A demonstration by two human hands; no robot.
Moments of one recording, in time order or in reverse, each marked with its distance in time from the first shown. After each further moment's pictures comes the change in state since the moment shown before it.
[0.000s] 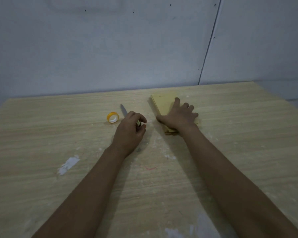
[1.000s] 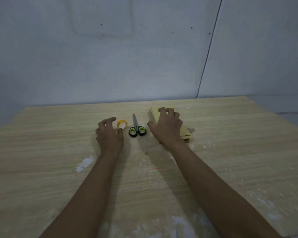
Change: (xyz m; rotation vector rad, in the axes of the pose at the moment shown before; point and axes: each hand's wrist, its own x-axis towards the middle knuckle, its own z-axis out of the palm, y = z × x) left_hand -0.019 -0.028 -0.047 0.160 0.306 -0.501; right_hand -0.065 -0.046 -0.002 0.216 0.272 -0.231
